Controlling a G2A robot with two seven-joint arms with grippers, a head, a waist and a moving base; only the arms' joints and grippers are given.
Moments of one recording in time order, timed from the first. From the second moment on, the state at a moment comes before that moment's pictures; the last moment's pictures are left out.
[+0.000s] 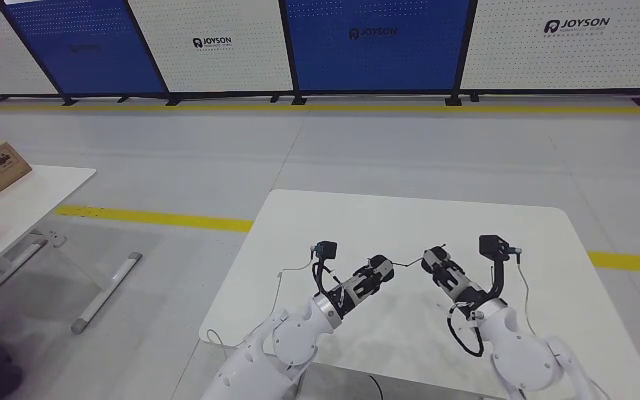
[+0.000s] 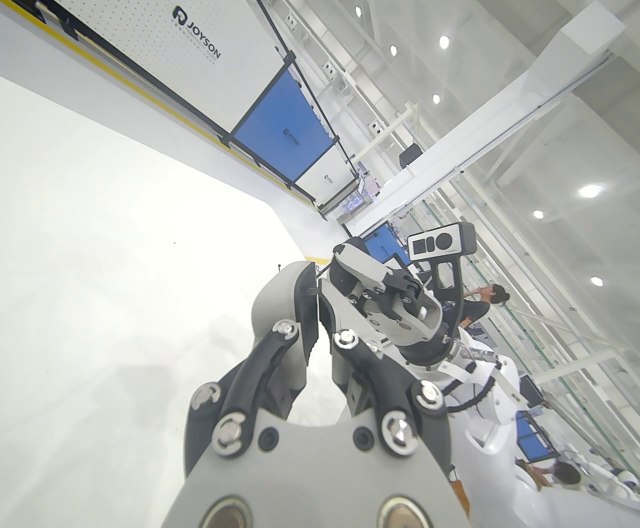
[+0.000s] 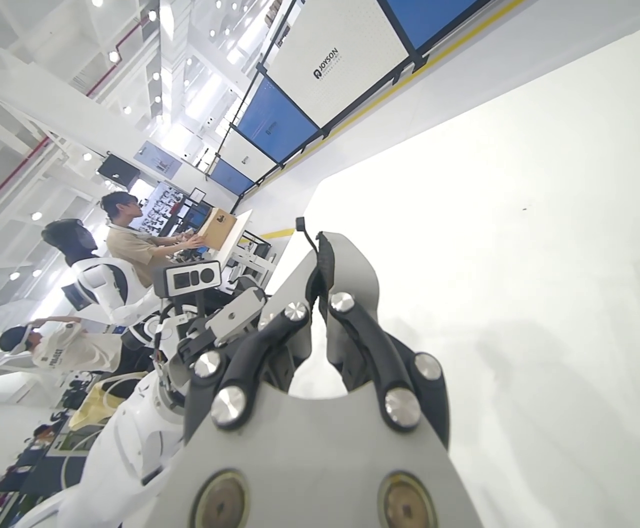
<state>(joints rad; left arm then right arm) 1.46 -1.26 -1.06 -1.66 0.26 -0.26 -0.12 -1.43 -1.14 1.17 -1.87 -0.35 0.14 0.36</state>
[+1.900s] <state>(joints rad) 1.46 -1.26 -1.06 -1.66 0.26 -0.26 -0.12 -1.50 -1.18 1.19 -1.84 -0.32 0.03 0.24</state>
